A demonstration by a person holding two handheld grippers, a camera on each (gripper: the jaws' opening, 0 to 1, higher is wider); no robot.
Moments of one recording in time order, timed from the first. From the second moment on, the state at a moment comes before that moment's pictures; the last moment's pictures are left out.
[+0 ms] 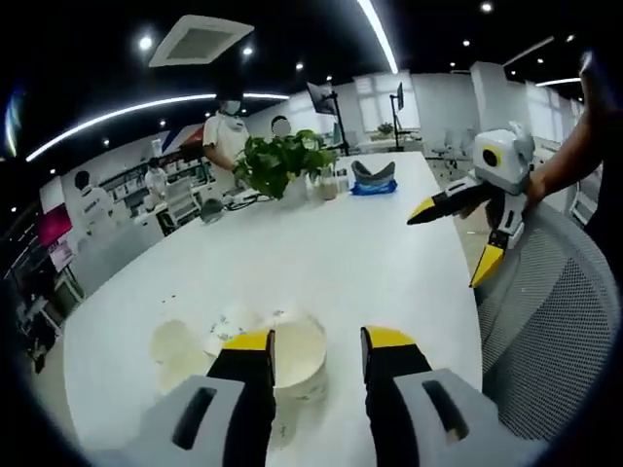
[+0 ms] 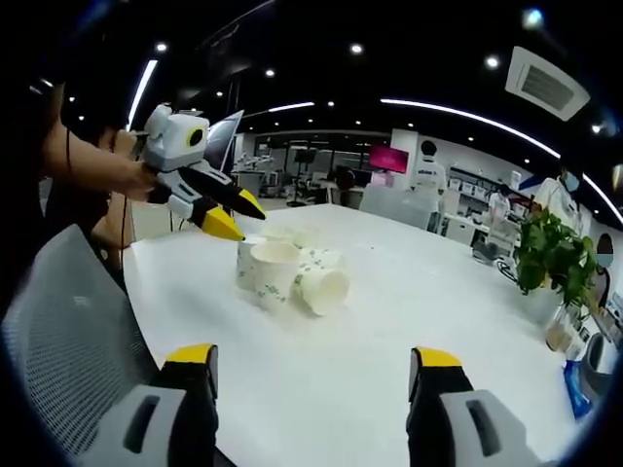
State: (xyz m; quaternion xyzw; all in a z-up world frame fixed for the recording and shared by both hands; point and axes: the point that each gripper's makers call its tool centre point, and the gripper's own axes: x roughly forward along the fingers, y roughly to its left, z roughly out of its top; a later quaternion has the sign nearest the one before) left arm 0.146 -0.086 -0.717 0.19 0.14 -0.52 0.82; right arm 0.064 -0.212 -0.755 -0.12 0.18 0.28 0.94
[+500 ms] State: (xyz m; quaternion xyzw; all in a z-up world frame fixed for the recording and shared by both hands) left arm 0.169 -0.083 -0.749 0.22 0.20 -0.53 0.79; right arm 0.065 -0.216 -0.755 -0.13 0.18 0.27 0.94
